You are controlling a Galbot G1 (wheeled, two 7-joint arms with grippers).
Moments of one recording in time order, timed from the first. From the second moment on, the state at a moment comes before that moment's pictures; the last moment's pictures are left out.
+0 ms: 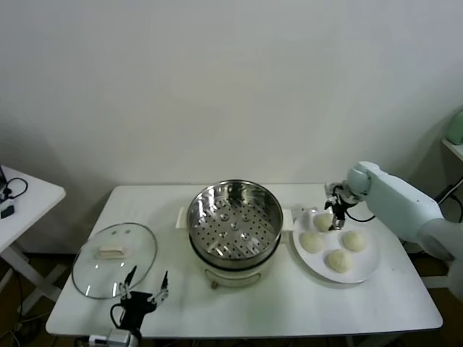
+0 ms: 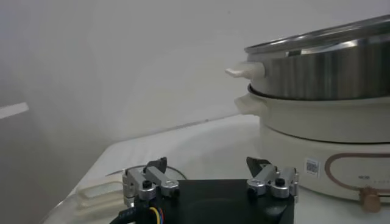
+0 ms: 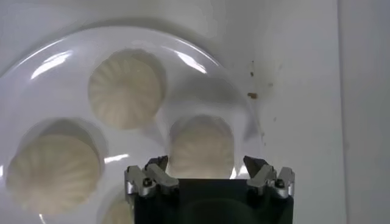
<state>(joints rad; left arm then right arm) 1.64 -1.57 -0.68 -1.89 0.16 -0.05 0.15 0.10 1.01 -0.89 0.62 -0.05 -0.08 -1.02</state>
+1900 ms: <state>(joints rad) 1.66 -1.58 -0.68 -1.92 0.18 -0.06 0.14 0.77 1.19 -1.45 1.19 0.20 0.35 -1.00</state>
